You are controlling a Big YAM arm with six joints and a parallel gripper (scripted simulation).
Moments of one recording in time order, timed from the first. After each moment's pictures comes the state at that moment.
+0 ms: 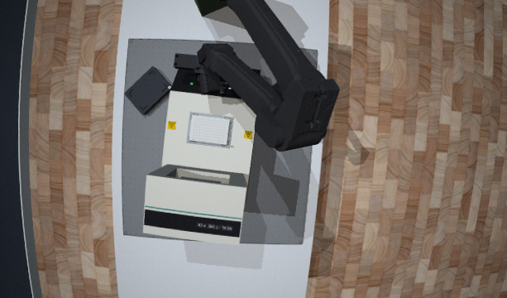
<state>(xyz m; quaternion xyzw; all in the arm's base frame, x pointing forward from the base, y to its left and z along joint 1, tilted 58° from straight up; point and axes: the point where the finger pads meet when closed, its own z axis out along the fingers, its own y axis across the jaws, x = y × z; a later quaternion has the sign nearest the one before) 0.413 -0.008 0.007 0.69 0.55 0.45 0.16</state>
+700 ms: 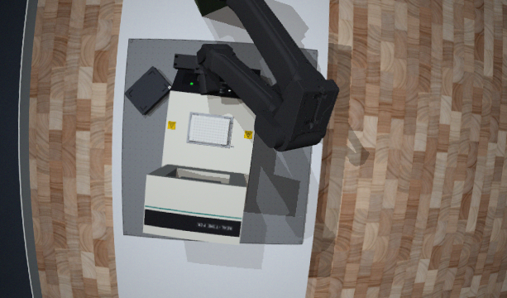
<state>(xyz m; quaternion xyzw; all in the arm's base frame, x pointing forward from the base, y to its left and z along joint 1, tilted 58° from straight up) 0.414 -0.008 0.007 0.68 0.55 0.46 0.16</state>
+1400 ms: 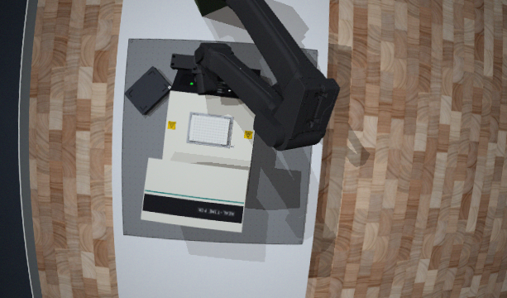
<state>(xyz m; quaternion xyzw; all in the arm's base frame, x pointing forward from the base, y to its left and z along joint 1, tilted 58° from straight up) 0.413 -0.021 0.011 0.69 0.54 0.46 0.18</state>
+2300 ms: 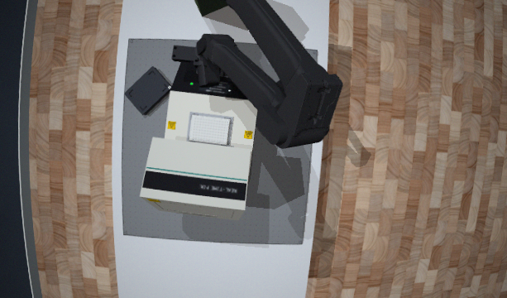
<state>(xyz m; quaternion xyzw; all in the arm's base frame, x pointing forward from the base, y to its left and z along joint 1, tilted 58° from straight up) 0.384 -0.011 0.004 0.69 0.54 0.45 0.16</state>
